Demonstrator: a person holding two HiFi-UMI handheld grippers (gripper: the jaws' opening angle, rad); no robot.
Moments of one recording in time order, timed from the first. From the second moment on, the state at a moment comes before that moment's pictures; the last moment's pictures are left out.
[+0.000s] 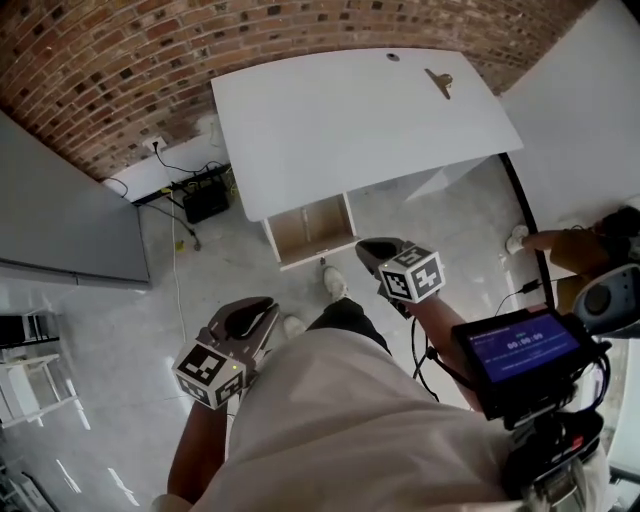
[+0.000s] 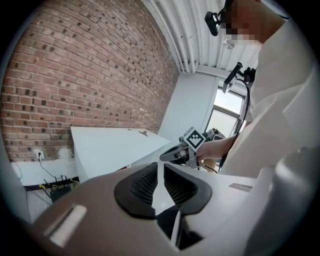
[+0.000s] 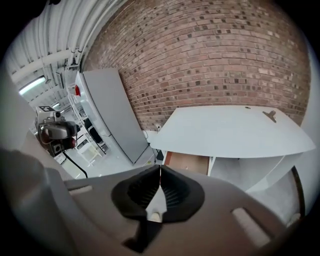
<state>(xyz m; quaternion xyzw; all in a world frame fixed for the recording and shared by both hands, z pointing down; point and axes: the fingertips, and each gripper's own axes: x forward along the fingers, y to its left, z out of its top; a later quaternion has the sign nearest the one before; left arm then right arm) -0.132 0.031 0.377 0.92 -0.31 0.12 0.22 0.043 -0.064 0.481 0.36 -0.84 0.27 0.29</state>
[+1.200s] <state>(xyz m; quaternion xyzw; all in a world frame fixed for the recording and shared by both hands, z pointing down) -0.127 0.042 0.389 0.91 -0.32 0.11 0.23 -0.029 -0.017 0.429 0.26 -0.90 0.17 0.30</state>
